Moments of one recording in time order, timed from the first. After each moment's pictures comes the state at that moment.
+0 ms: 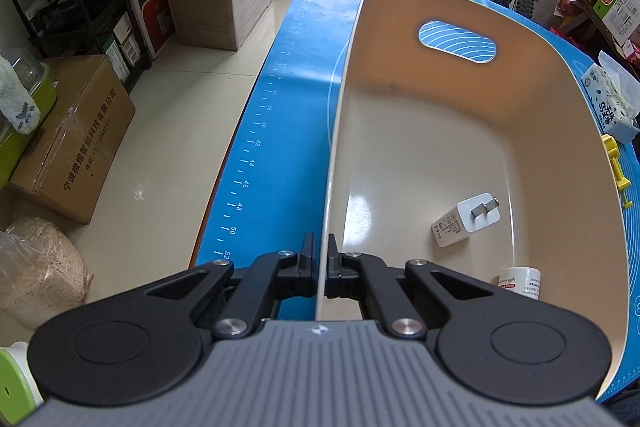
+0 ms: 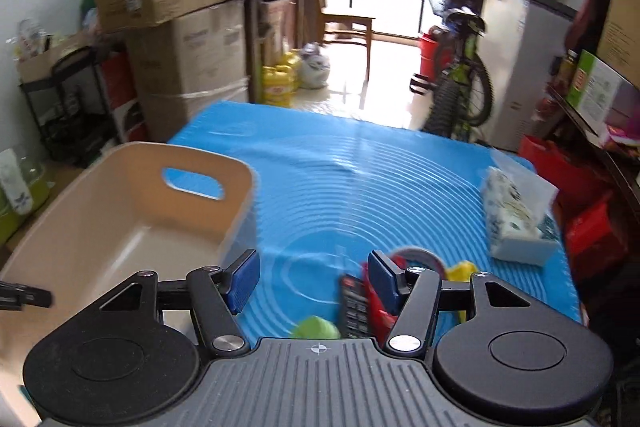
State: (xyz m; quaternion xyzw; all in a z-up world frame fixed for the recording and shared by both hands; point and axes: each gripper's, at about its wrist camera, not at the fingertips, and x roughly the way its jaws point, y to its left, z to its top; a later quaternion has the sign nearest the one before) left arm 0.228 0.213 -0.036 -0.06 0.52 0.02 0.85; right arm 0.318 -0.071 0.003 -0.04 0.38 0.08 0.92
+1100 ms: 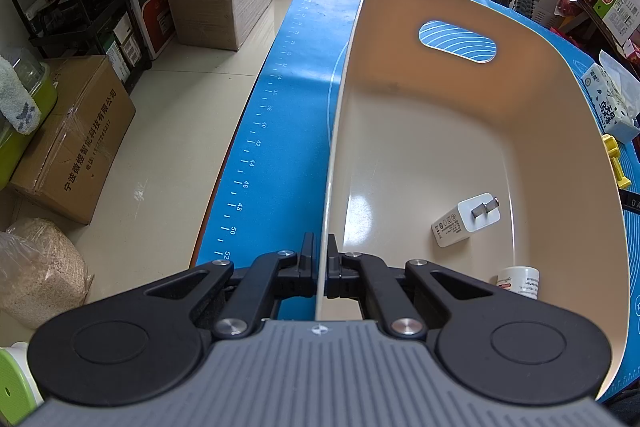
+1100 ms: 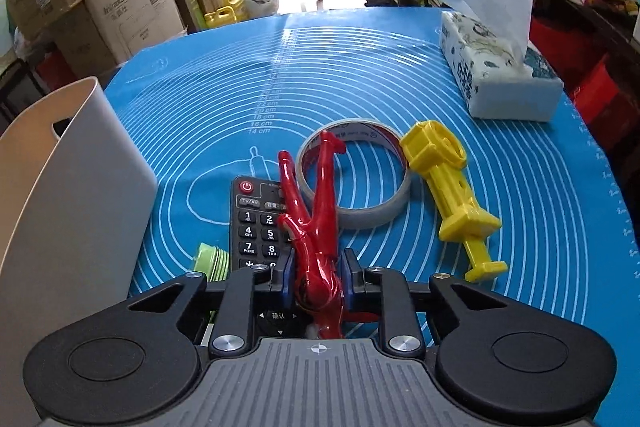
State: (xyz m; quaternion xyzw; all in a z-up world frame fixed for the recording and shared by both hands) left arm 0.228 0.213 -0.036 -0.06 0.52 0.02 0.85; right arm 0.345 -0.124 -0.094 0.06 0.46 0.05 0.88
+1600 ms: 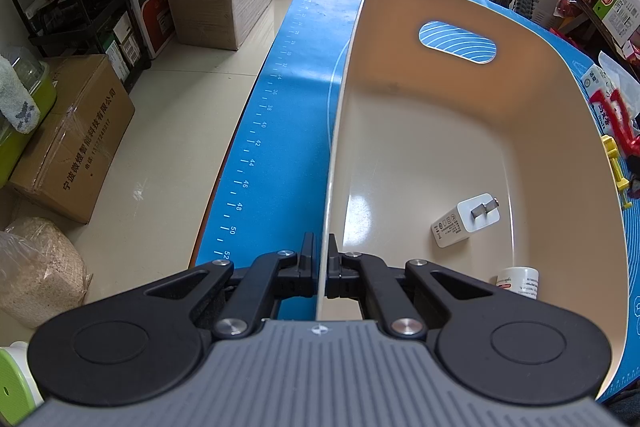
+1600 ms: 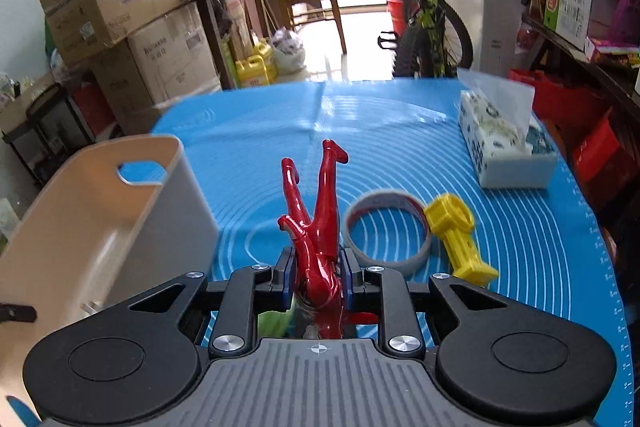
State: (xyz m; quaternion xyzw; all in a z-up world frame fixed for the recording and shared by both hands) left arm 0.228 0.214 -0.036 -0.06 0.52 0.02 0.85; right arm 0.317 -0.106 -0.025 0.06 0.38 0.09 0.92
